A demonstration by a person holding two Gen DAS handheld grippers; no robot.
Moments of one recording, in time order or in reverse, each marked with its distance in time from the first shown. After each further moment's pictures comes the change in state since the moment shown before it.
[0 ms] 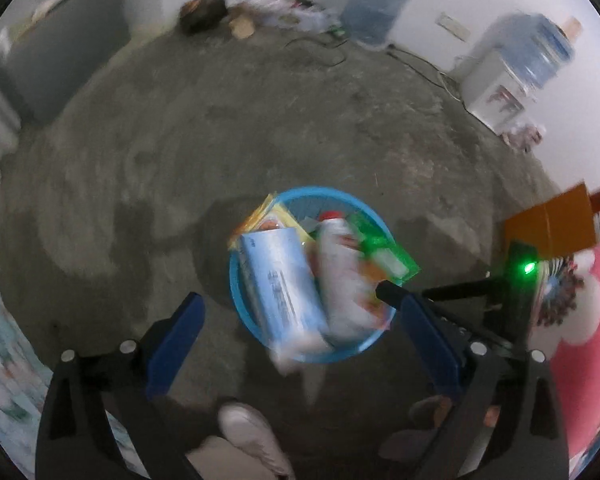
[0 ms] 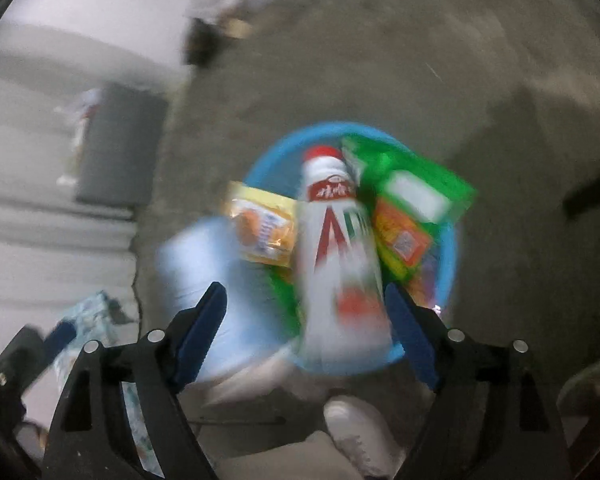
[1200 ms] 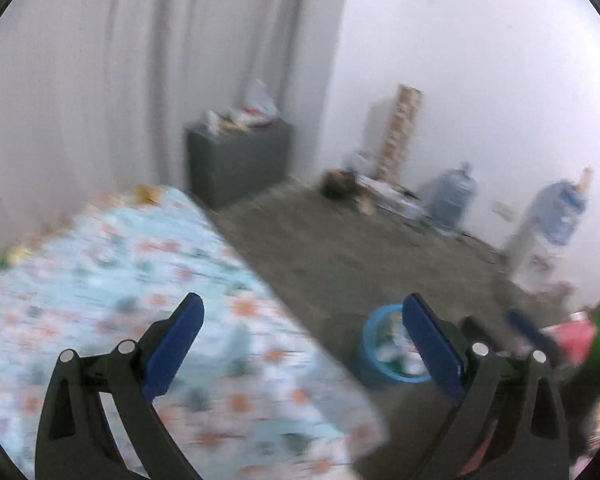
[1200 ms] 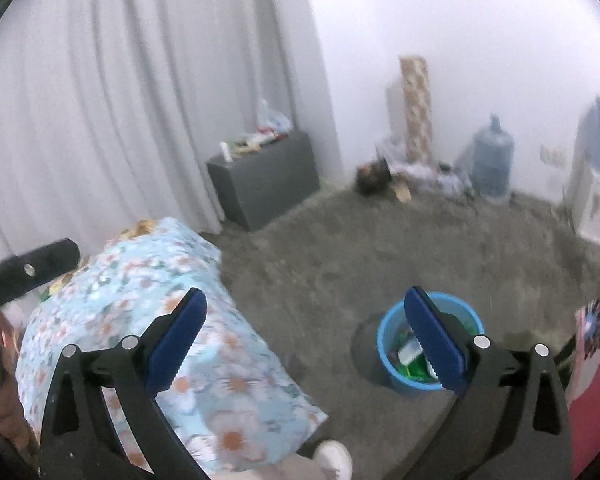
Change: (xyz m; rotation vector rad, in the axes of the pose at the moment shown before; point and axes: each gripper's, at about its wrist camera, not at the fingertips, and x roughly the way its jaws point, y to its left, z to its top) left arm -0.355 0.107 -0.274 -0.216 -0.717 0.359; right arm -0.245 0.222 -0.283 -0.852 -0.573 0.087
